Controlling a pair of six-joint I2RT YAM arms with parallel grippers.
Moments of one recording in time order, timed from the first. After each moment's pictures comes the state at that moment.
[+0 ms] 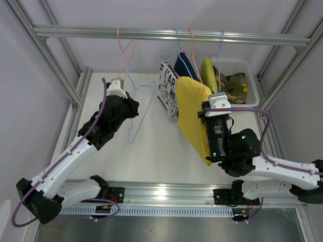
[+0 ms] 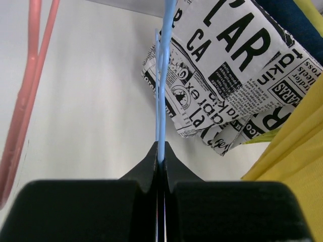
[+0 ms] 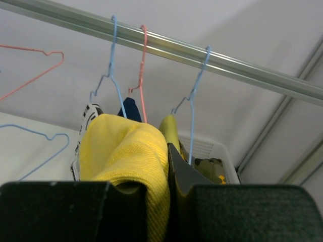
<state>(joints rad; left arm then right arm) -0.60 1.04 1.05 -0.33 -0.31 -0.51 1.35 1.03 1.12 0.66 1.12 -0.94</state>
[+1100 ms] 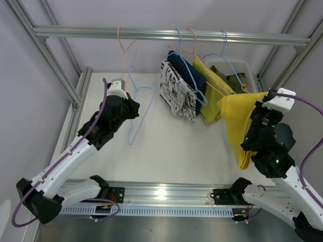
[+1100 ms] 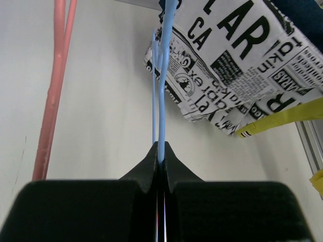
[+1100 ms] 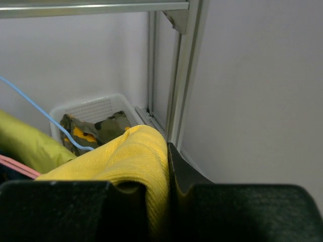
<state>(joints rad) -0.60 1.04 1.05 -0.35 -0.28 -0.51 0.80 0.70 1.04 0.15 1.25 -0.51</state>
